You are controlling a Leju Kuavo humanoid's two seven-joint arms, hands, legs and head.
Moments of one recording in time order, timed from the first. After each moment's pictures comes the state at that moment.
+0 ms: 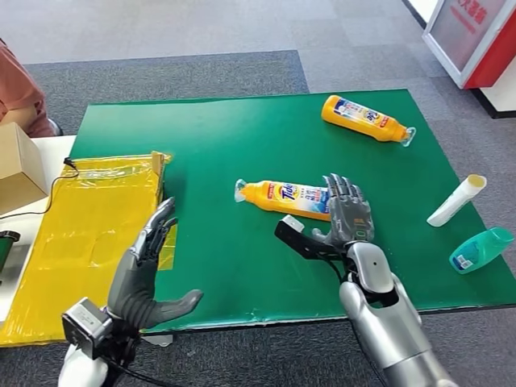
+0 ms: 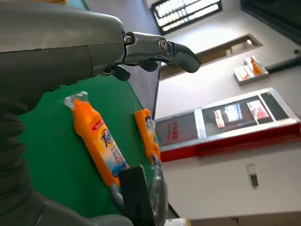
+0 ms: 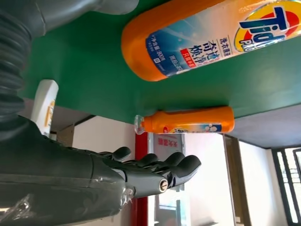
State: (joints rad) left arm 0.06 -0.04 -0.32 -1.81 -0.17 -0.17 -0.34; right arm -0.32 -0.06 0.32 -1.24 1.31 -0.11 0.19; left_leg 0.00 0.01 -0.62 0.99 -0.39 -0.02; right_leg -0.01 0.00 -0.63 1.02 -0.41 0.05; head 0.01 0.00
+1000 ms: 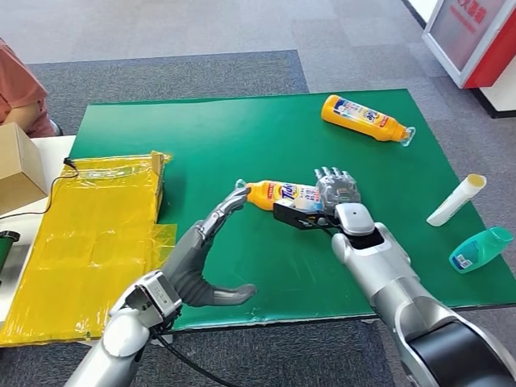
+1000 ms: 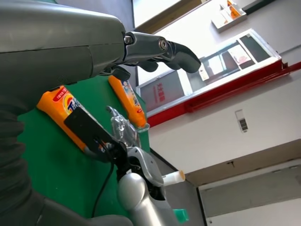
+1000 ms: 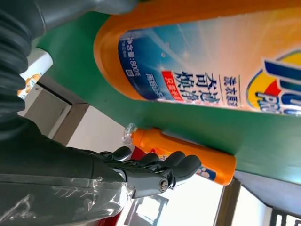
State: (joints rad) left arm -0.19 -0.04 -0.52 -1.63 -0.18 -0.19 -0.32; right arm -0.71 -0.04 0.43 -0.66 1.34 0.03 0.18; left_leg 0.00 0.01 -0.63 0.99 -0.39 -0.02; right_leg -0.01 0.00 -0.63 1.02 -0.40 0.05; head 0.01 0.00
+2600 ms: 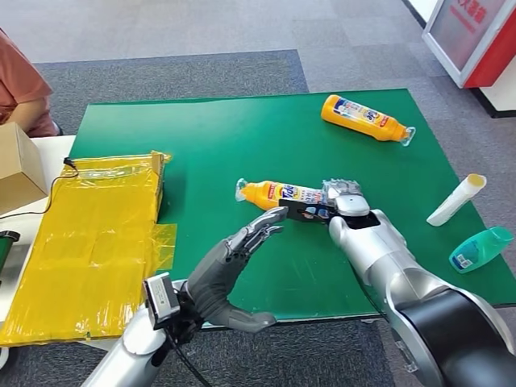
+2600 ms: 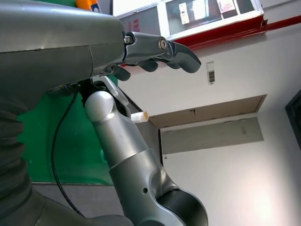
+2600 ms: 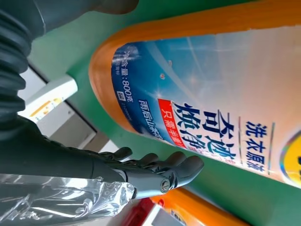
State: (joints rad) left arm -0.22 -0.09 -0.62 -1.54 0.06 -0.35 -0.37; right arm -0.87 0.03 0.39 -0.36 1.30 0.19 0.26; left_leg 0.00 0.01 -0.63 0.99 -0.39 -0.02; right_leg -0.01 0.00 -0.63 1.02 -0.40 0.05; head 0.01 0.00
